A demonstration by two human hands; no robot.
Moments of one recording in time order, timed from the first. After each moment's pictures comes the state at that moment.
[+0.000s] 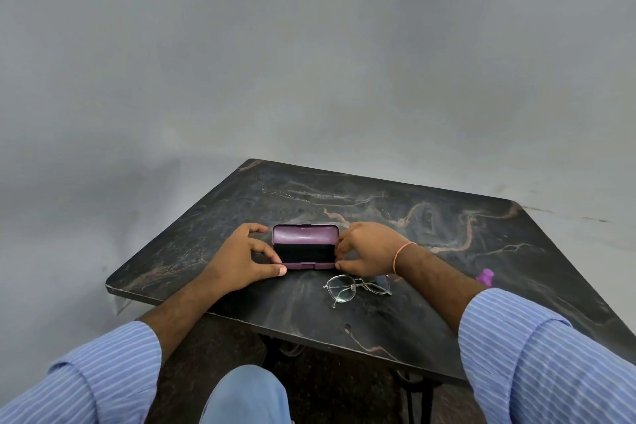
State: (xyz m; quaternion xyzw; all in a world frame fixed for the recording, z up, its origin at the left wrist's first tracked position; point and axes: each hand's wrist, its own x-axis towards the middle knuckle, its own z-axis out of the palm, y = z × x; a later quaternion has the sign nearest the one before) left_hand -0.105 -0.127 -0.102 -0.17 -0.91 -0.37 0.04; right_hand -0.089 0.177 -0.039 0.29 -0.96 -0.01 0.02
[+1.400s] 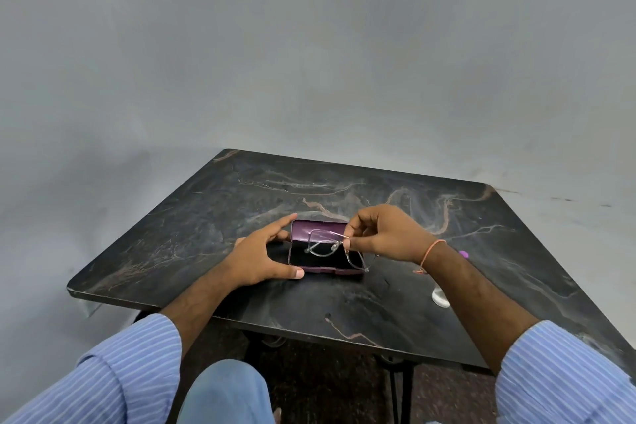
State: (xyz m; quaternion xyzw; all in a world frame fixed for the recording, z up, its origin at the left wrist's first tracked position) left_hand -0.114 -0.071 -0.115 -0.25 -0.86 -0.43 -0.08; right_hand -0.047 0.227 -0.024 0.14 -0.93 0.35 0.02
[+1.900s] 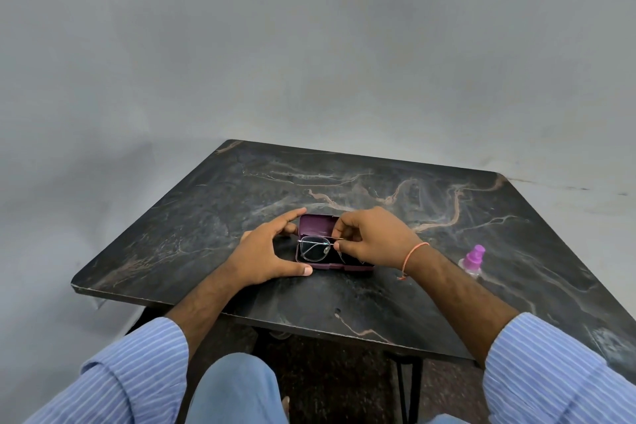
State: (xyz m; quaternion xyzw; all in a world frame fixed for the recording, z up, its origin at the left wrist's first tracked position) left_hand -0.106 -0.071 -0.114 -0.27 -0.87 -0.41 -0.02; right_hand -0.063 0.196 -0.050 0.17 -0.97 0.16 0.06
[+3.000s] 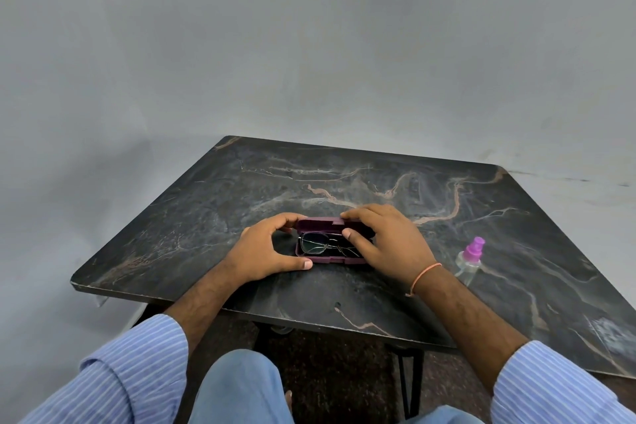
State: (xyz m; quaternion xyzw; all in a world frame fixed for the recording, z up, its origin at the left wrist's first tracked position) left_hand -0.109 -0.070 -0.119 -0.29 -0.86 -0.42 -0.01; right_hand -0.034 0.209 -0.077 0.14 -0.96 0.16 0.21
